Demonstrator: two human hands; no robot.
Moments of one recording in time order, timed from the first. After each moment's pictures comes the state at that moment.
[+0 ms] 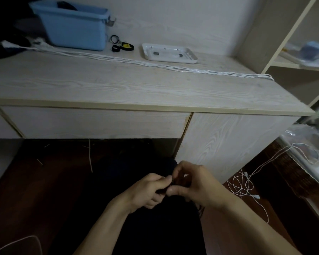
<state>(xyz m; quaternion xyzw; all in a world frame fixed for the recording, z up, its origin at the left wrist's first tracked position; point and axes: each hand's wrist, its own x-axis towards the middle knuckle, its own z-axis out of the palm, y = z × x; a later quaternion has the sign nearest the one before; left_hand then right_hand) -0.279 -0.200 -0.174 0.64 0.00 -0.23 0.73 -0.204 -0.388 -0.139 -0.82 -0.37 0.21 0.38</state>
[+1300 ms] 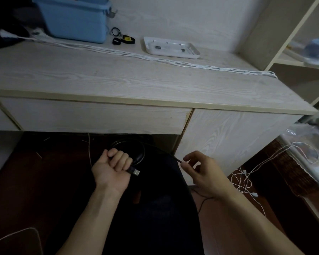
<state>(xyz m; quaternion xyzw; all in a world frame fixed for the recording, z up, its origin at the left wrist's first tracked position) -0.270 -0.162 -0.179 0.07 0.25 0.19 0.95 -0.184 -0.398 -0.156 -0.89 -0.25 0.11 0.36</state>
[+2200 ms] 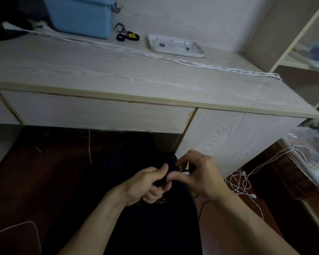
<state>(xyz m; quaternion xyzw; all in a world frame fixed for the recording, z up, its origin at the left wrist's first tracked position) -0.281 -0.197 -0.175 0.60 -0.01 -0.23 0.76 -0.194 -0.382 -0.148 -0.84 -0.41 -0.03 0.35</state>
